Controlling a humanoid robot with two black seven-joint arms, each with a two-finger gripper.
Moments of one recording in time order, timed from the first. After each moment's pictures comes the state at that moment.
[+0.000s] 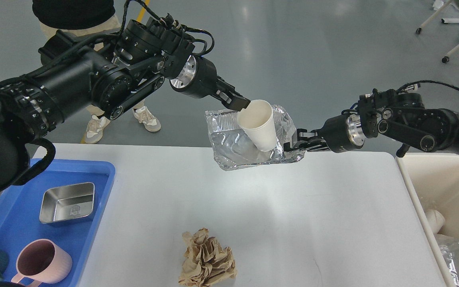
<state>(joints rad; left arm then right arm) -1.55 0.05 -0.01 -0.59 1.63 -0.56 -0.50 1.37 -0.41 -0.40 0.90 -0.69 0.55 0.41</state>
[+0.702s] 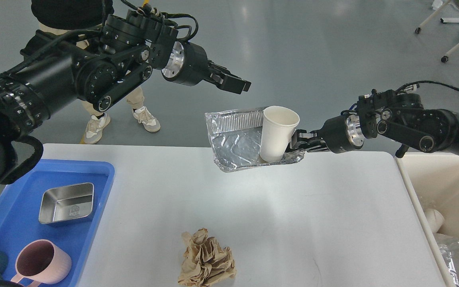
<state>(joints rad) -1.55 0.11 -0.02 -0.57 1.46 -0.51 -0.49 1.36 -0.41 -0.40 0.90 -0.69 0.55 0.40</state>
